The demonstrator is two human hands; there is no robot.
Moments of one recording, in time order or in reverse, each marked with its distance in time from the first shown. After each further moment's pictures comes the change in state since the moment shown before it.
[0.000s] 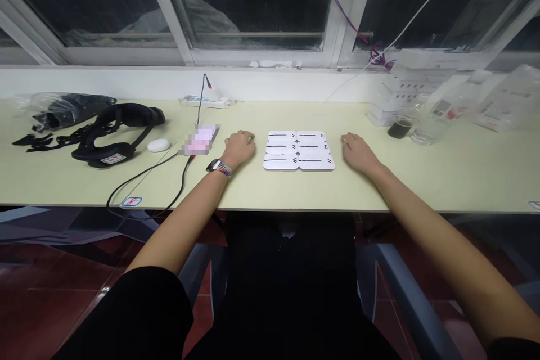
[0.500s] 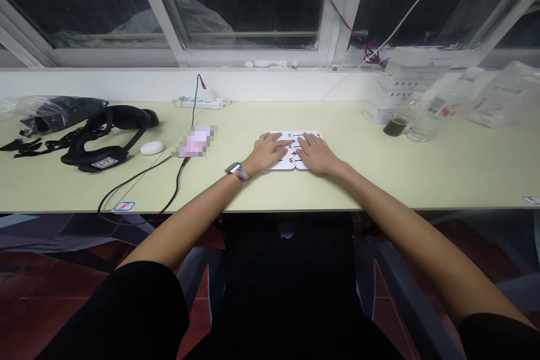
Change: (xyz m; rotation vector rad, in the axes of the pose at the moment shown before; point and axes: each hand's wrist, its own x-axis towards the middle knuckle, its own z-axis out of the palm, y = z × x) left_hand -0.014 0.062 0.025 -0.105 -0.229 0.305; right_hand 0.007 -0.106 0.020 0.024 -0.310 -0.156
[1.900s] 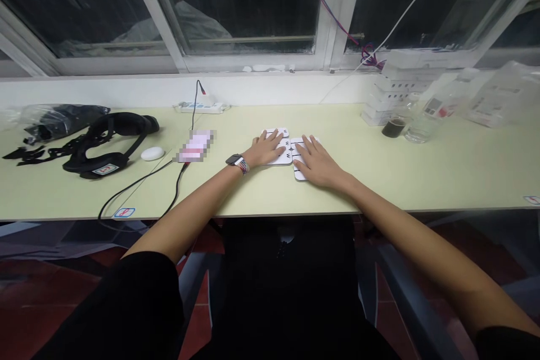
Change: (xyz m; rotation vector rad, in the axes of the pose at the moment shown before) left_hand 0.027 -0.009 -0.018 0.085 -0.164 -0.025; right_hand -0.041 -0.021 -0.012 0.041 0.041 -0.064
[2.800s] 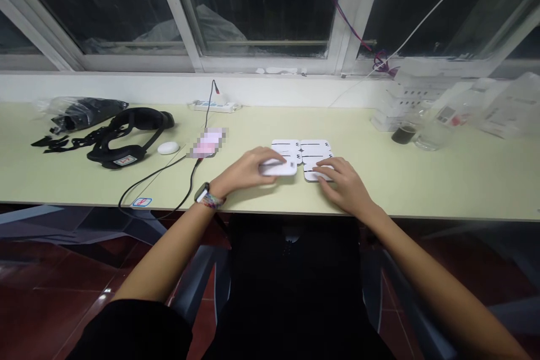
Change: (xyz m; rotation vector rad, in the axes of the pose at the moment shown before) left_hand -0.121 0.008 -0.032 -0.230 0.203 0.411; right_hand -0.067 -0.006 0.006 0.122 0.433 -0.309
